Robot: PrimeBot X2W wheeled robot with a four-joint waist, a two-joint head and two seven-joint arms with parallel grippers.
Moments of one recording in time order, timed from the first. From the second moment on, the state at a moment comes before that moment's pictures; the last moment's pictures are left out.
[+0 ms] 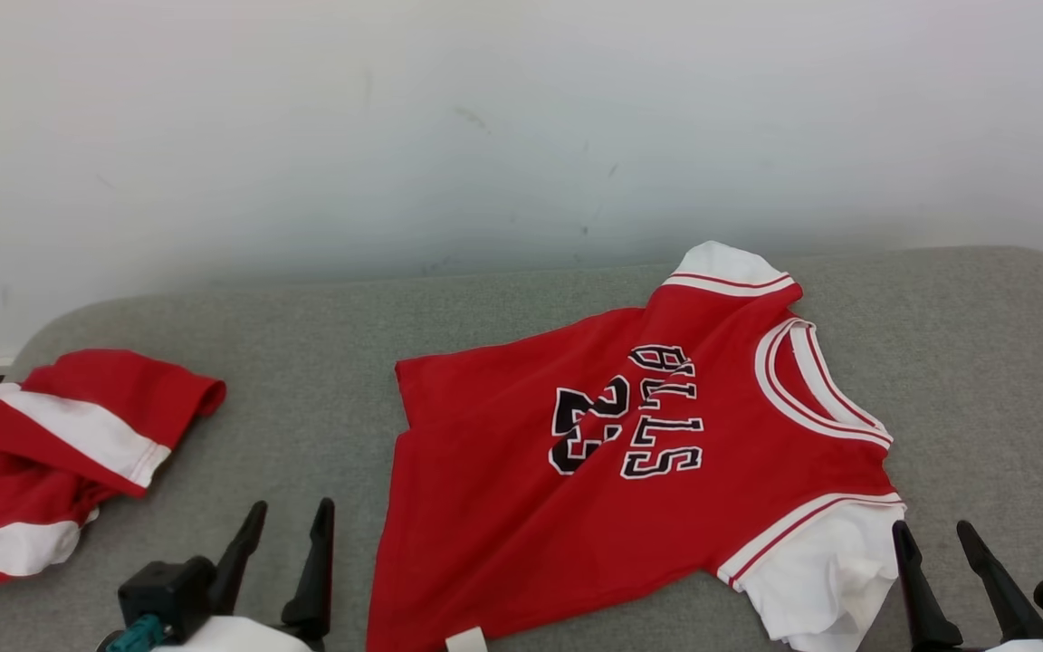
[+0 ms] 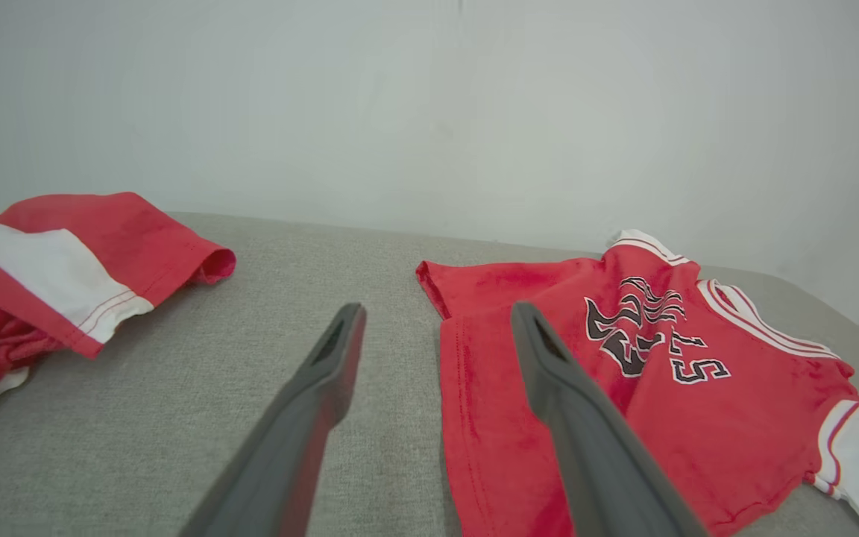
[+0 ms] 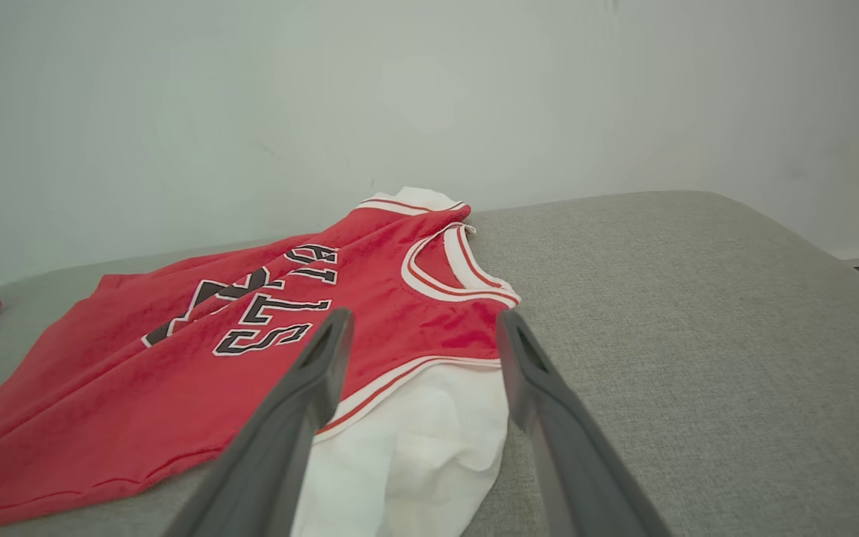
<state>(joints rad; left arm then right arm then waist) -0.10 0.38 -0.43 0.14 -0.62 0.18 -0.26 0.00 -0.13 0.03 0.19 0.39 0.13 -0.08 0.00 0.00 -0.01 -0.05</state>
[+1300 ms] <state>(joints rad) -0.04 0.31 -0.49 0.26 -0.57 0.07 -0.02 -0.11 -0.11 0.09 0.45 0.37 0.13 0.03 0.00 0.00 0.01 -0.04</state>
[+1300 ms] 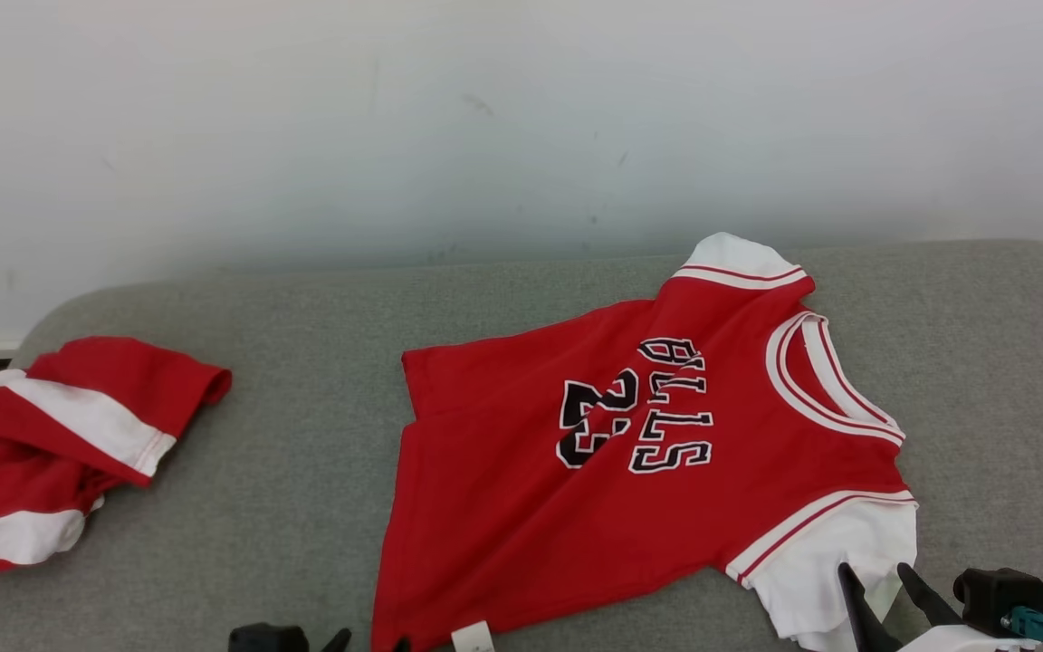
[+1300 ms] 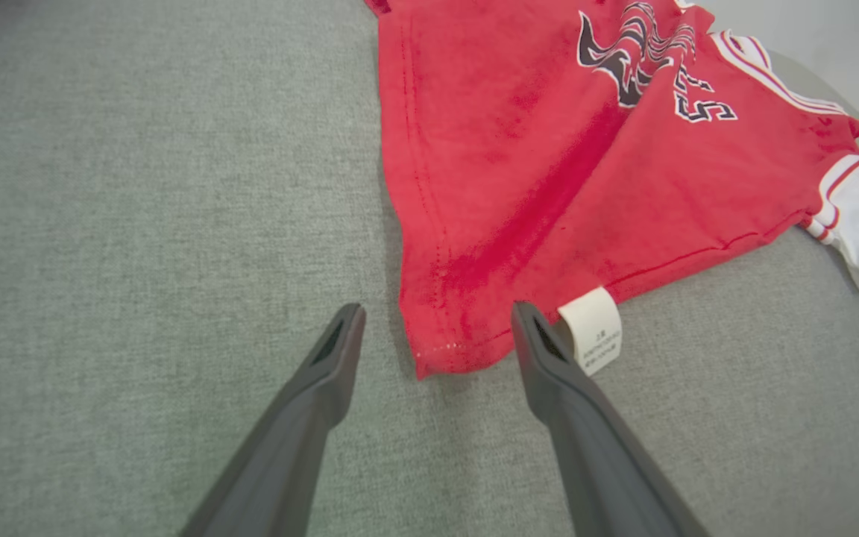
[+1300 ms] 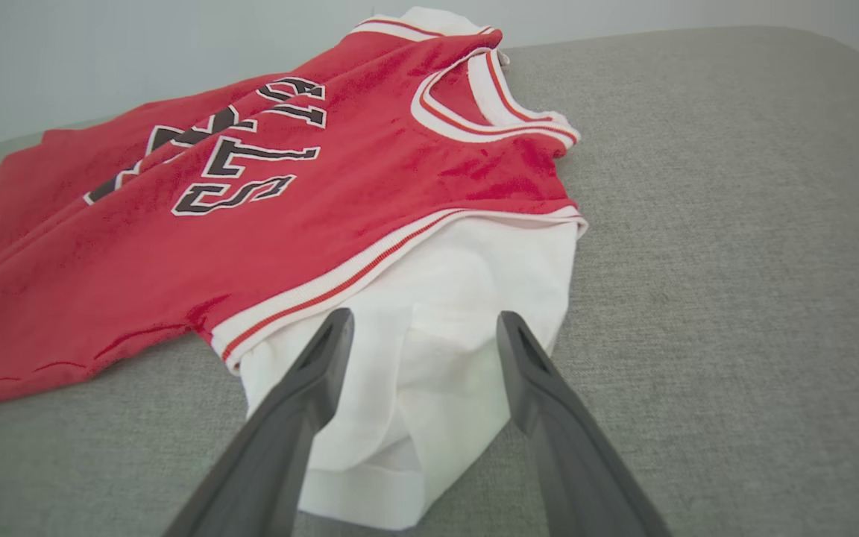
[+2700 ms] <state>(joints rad) -0.11 0.31 -0.50 0.27 -0.61 0.04 -0.02 -0.21 -0.10 0.04 0.55 0.42 0.13 -0.09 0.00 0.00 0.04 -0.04</state>
